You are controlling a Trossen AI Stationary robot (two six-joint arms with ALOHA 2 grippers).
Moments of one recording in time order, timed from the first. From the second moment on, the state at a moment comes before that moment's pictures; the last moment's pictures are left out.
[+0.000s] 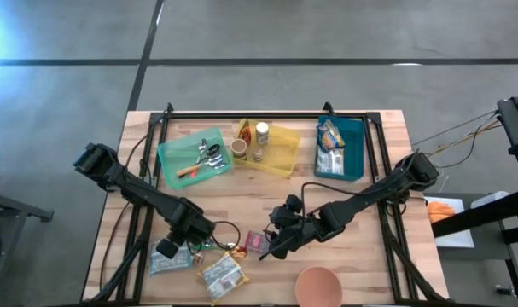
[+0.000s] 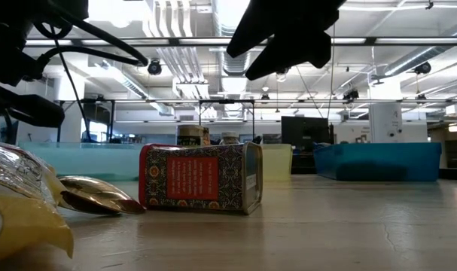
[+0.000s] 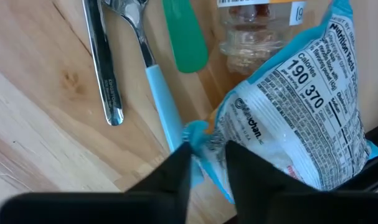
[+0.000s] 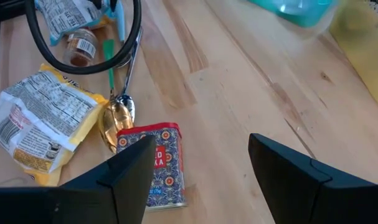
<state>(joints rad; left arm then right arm) -0.48 1.55 0.86 -0.97 0.33 0.00 0.45 1.78 1.27 -0.34 0.52 0.72</state>
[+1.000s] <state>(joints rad) -0.48 1.39 0.97 -1.10 0.24 -0.30 0.48 1.79 1.08 0.25 0.56 0.78</state>
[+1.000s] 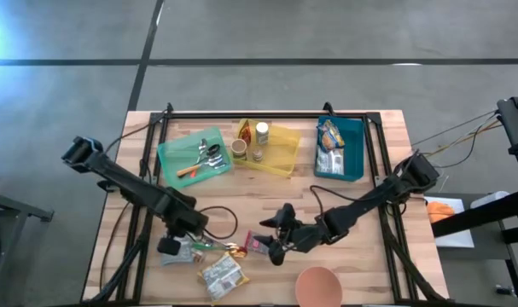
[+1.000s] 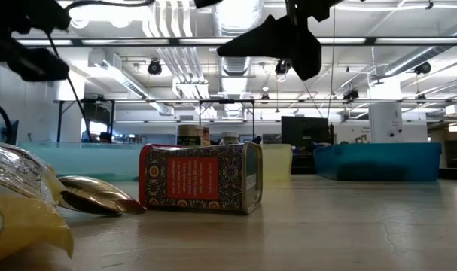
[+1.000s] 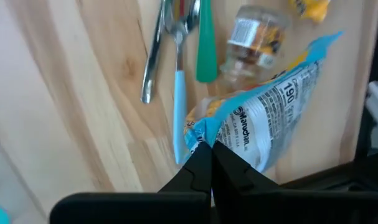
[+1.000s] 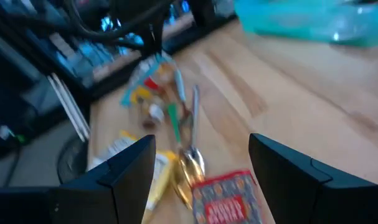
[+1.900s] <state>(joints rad) -0.48 1.21 1.08 -1.22 0.07 -0.48 0.50 1.79 1.13 0.32 0.63 0.49</state>
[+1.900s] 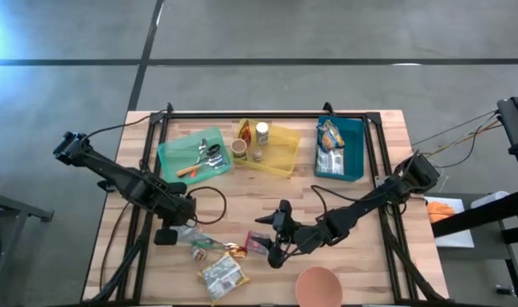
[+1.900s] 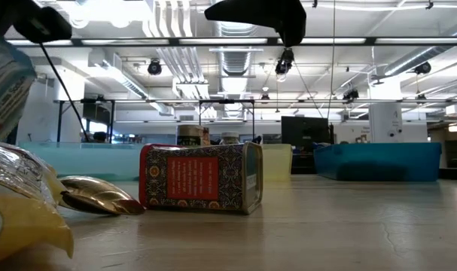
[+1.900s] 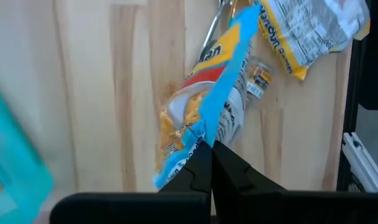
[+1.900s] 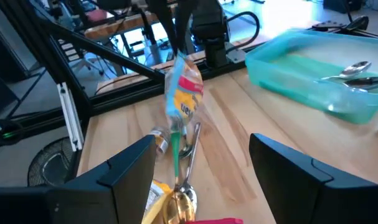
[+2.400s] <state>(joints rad) -0.48 1.21 1.23 -1.24 -0.06 -0.42 0.49 1.79 1.12 0.35 0.79 0.51</state>
